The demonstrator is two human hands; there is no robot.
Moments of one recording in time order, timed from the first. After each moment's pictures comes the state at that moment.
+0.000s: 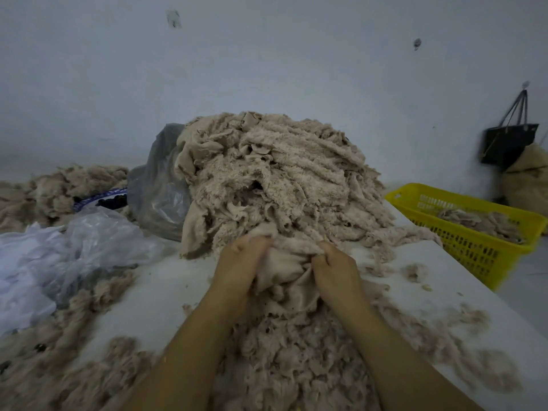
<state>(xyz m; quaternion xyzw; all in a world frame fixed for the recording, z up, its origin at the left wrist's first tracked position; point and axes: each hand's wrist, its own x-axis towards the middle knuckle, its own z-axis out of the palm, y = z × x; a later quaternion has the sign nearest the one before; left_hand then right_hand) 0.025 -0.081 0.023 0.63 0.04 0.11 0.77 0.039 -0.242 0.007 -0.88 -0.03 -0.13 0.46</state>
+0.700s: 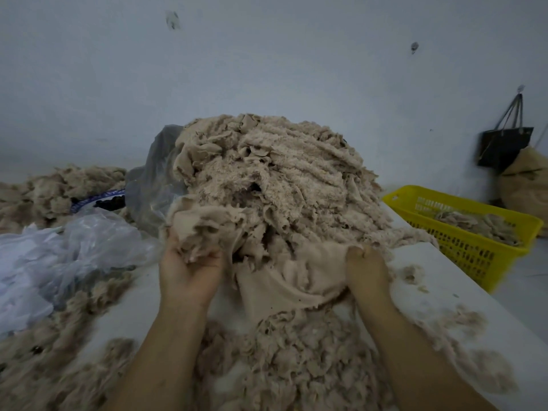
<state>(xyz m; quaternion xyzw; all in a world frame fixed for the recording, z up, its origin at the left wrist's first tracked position) 0.033 -0.028 0.026 0.12 -0.04 0.08 0.99 0.065 -0.277 -0.001 -0.83 0.15 -0.14 0.51</state>
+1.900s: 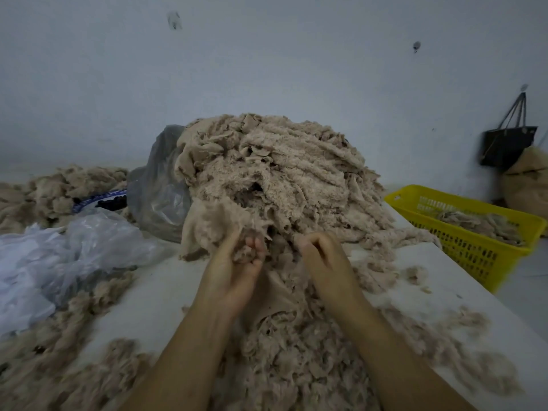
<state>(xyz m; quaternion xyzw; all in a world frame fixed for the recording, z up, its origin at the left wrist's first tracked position) 0.040 -0.077 0.024 0.23 0.05 0.03 0.97 0.033 -0.238 0.007 -0.79 -0.18 -0.17 0.56</state>
